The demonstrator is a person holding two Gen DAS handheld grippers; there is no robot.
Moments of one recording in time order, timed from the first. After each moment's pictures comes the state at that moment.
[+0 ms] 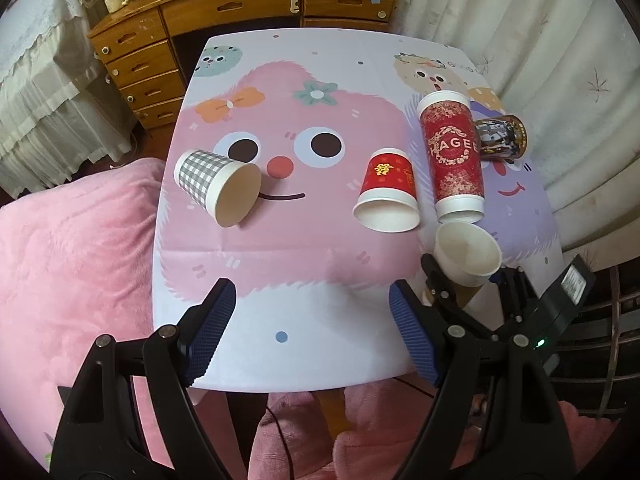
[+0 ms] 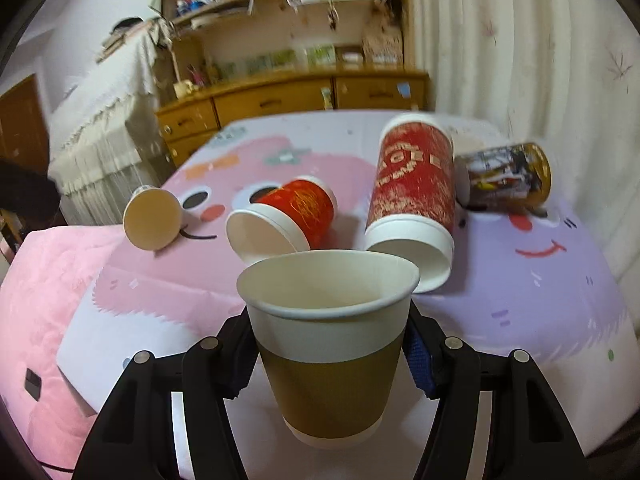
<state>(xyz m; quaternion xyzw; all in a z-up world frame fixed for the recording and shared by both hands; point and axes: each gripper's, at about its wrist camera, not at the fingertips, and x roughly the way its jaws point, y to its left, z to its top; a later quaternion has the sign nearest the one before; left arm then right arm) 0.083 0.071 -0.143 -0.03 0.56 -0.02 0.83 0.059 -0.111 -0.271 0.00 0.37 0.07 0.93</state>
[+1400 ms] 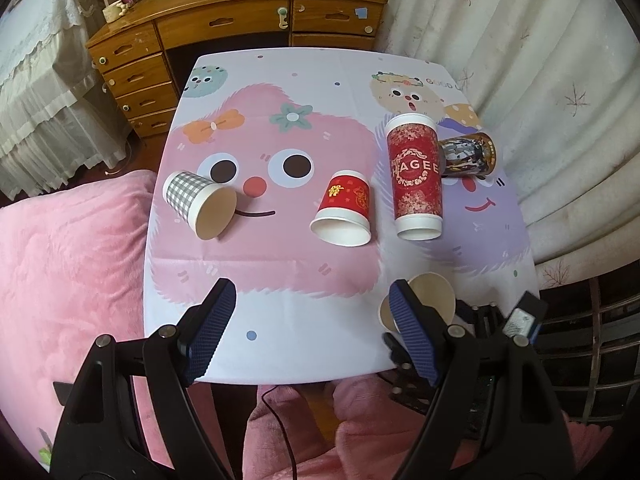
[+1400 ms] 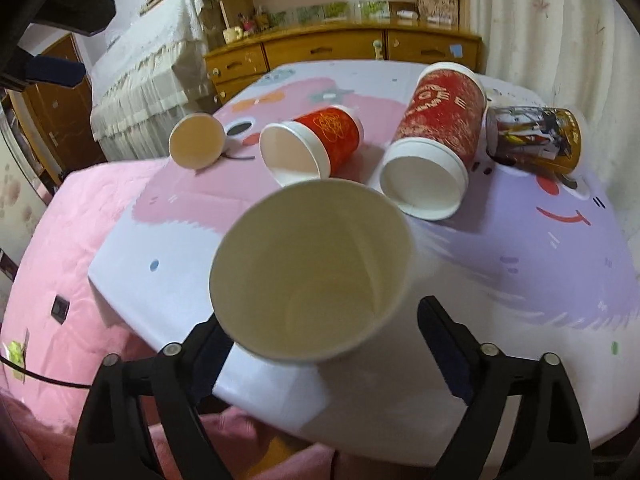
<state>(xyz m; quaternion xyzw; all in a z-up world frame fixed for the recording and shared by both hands) 0.076 0.039 -0.097 -0.03 0.55 -0.03 0.84 0.019 -0.138 -0.273 -0.04 0.47 0.16 0.87</state>
